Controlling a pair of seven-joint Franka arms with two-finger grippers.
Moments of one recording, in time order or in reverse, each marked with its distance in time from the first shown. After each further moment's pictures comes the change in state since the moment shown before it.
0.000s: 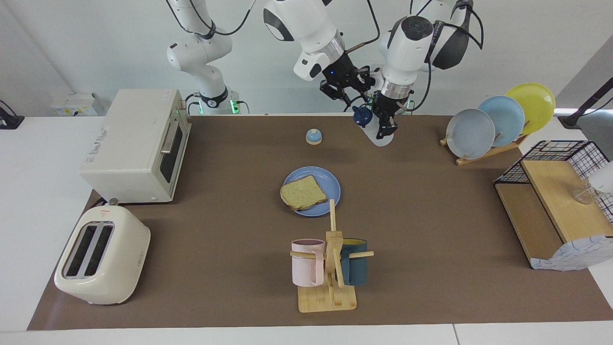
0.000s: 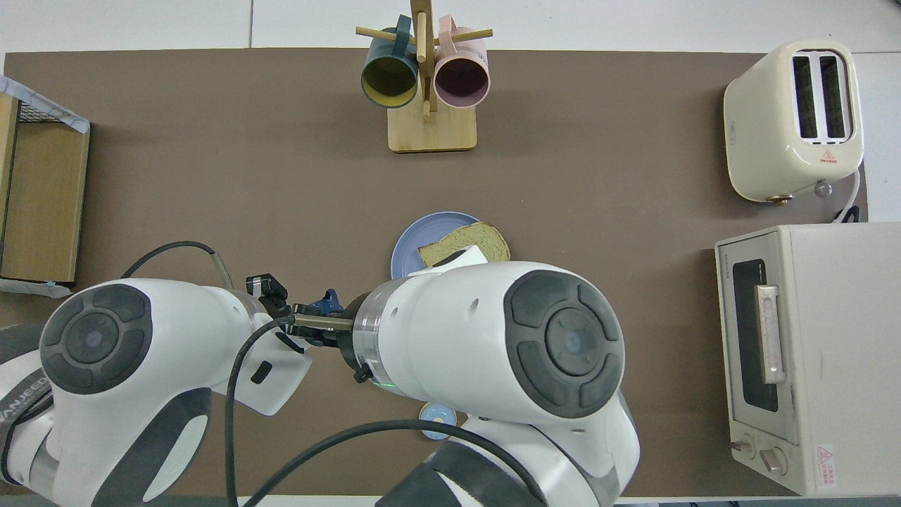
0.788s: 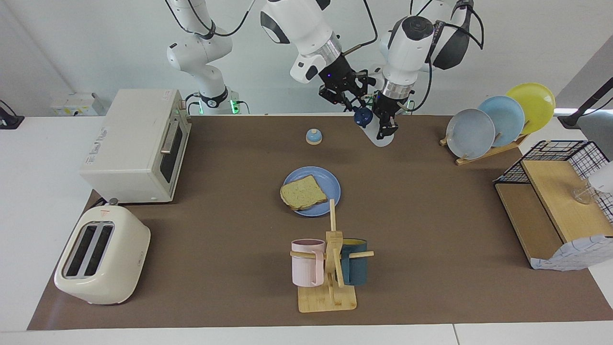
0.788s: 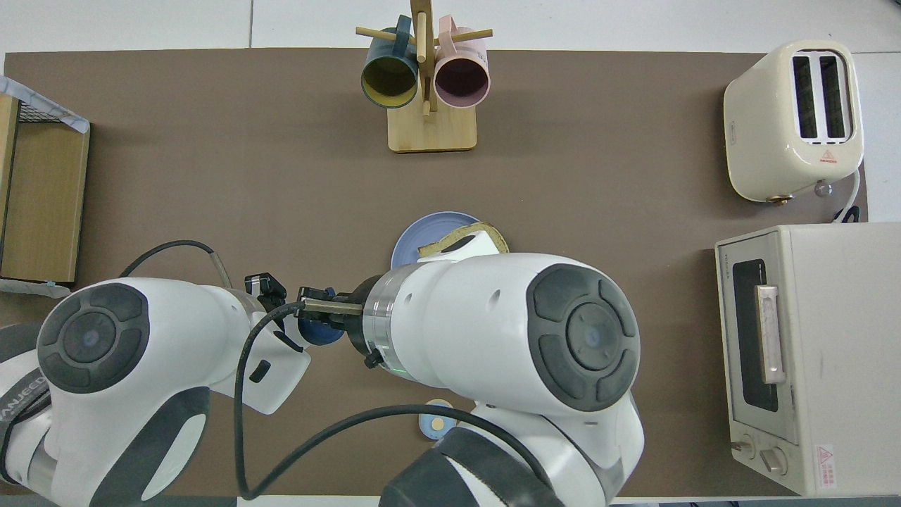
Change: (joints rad) left arm 0.001 0.000 0.003 0.000 0.000 0.003 0.000; right arm -0.009 0.002 -0.004 -0.013 -0.004 0.064 -0.036
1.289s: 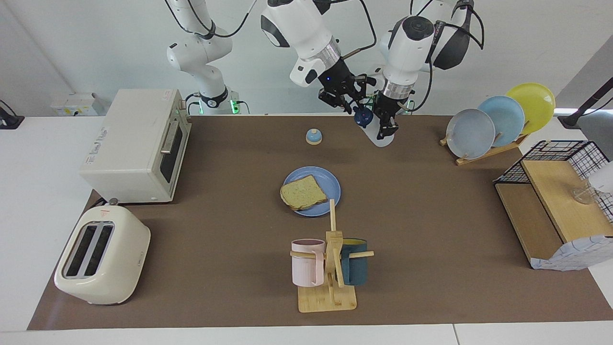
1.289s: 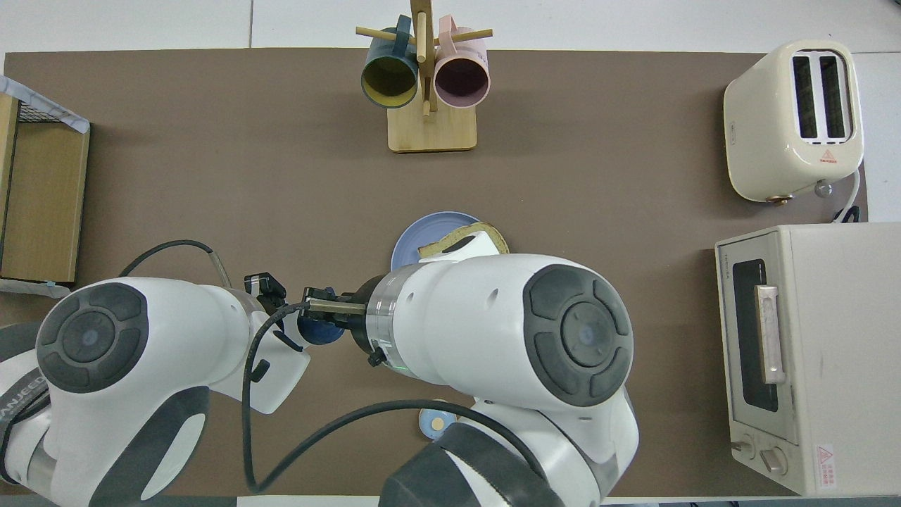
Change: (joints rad) left arm 0.000 0.000 0.001 0.000 0.000 0.000 0.000; right arm 0.000 0.000 0.000 -0.020 -0.002 0.011 -0.018
